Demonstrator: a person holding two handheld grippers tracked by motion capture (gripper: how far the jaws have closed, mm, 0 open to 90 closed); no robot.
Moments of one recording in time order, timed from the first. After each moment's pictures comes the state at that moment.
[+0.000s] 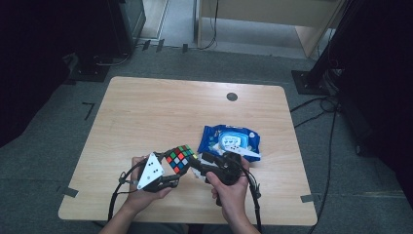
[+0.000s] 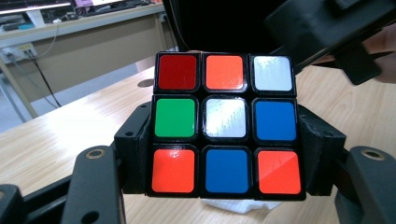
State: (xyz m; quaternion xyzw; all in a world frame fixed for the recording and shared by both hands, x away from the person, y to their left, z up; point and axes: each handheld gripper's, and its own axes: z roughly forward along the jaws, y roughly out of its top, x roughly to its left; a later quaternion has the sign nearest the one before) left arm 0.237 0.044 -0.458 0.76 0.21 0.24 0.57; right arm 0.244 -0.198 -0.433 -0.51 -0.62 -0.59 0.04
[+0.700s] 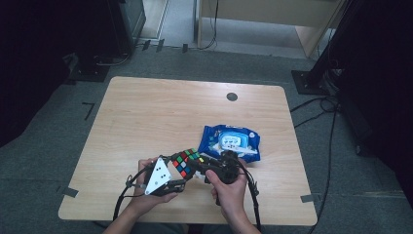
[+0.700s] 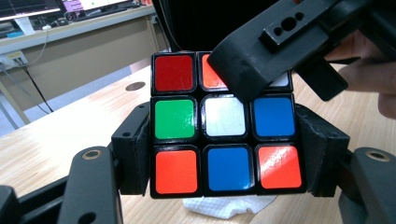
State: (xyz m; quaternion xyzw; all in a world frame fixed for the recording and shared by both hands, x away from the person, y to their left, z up) left arm 0.231 0.030 -0.463 0.77 0.19 0.25 0.56; right arm 0.254 -0.198 -0.445 -0.50 -0.63 -0.58 0.11
